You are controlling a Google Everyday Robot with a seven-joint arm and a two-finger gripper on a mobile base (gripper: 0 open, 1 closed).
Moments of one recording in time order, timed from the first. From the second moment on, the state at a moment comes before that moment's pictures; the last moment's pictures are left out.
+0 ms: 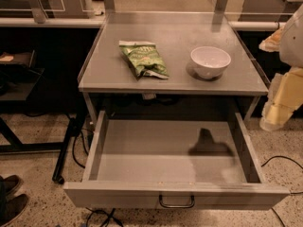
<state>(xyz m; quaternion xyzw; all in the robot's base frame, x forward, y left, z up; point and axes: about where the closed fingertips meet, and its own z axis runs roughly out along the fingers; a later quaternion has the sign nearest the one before) 0.438 -0.217 0.976 -0.60 0.78 -0.03 0.16</state>
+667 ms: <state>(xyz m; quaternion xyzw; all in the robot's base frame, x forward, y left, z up) 0.457 -0.192 0.980 -0.61 0.77 -0.04 0.17</state>
